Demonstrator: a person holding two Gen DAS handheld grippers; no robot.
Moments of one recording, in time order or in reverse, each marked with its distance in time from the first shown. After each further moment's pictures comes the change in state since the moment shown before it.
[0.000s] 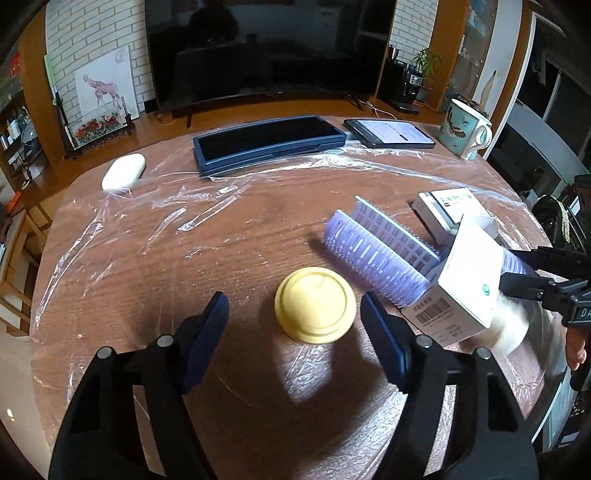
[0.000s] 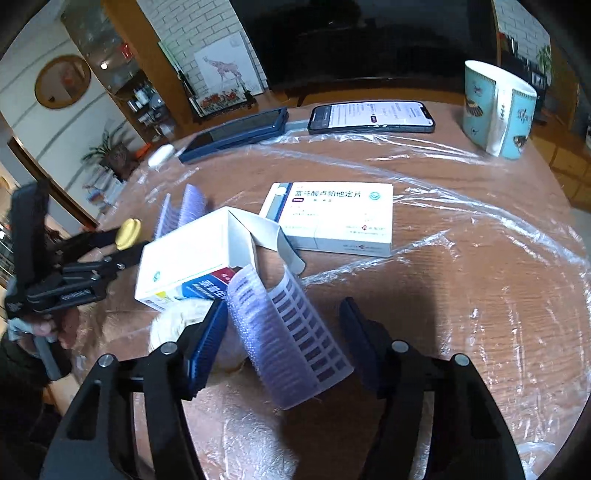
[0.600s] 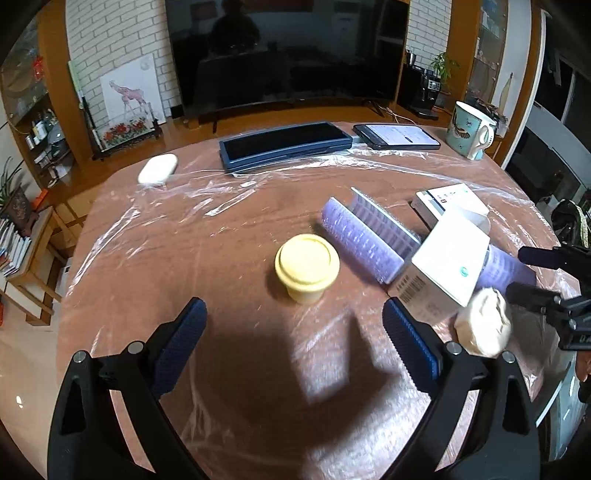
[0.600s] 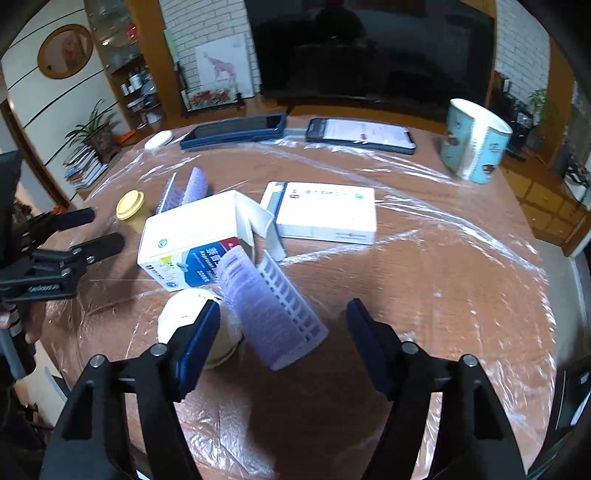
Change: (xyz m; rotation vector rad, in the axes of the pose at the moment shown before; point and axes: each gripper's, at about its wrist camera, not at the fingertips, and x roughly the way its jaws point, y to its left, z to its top) left arm -0.028 -0.013 -0.018 -0.019 -0.023 0.107; right arm -0.017 0.029 -0.021 -0.143 -0.013 -0.170
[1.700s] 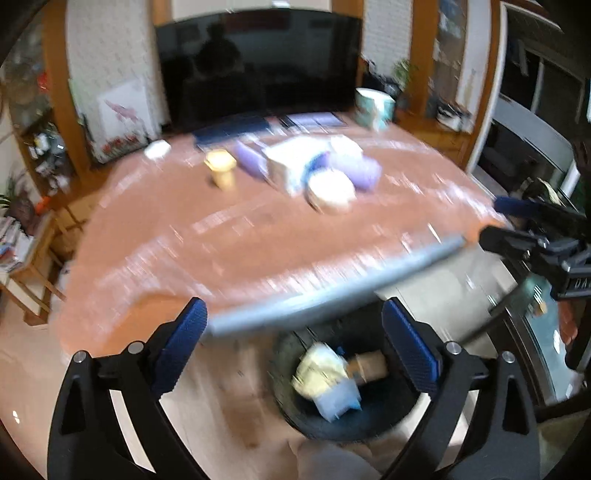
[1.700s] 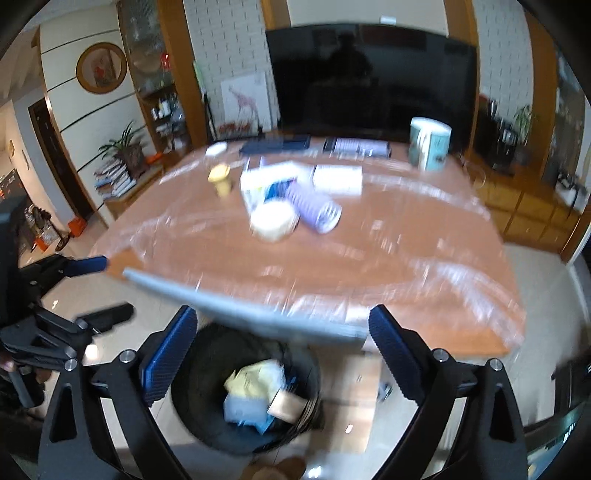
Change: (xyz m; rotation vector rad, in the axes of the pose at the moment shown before) left arm -0.141 -0.083 -0.135 0.032 -0.099 -0.012; right arm -0.141 0.033 -0.130 -0.015 -0.212 -0.027
